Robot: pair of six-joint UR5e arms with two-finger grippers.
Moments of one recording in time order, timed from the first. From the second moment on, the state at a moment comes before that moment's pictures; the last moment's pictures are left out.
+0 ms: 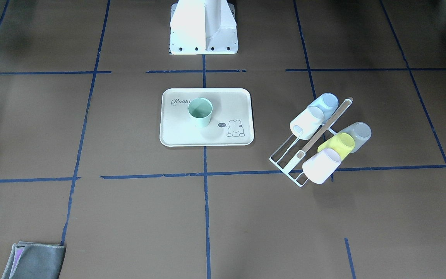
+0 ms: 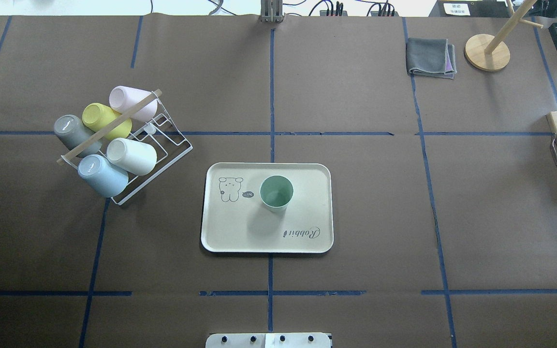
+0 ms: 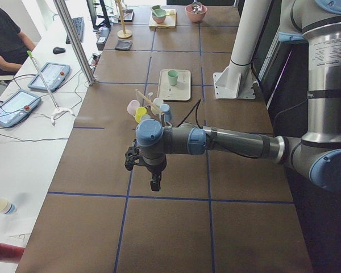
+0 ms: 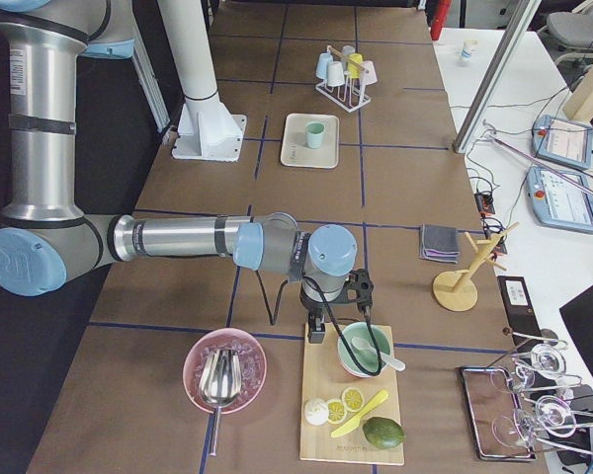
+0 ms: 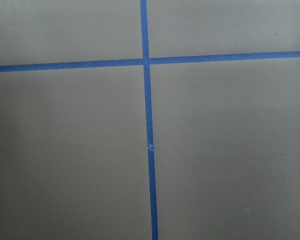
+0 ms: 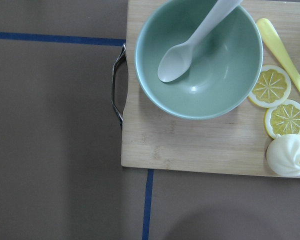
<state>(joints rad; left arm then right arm) -1.53 -1.46 -1.81 -1.45 -2.37 0.02 1.60 -1.66 1.75 -1.78 2.36 -0.18</state>
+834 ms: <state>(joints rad) -1.53 -1.47 -1.81 -1.45 -2.34 0.02 1.60 -1.66 1.74 -1.78 2.36 -0.18</state>
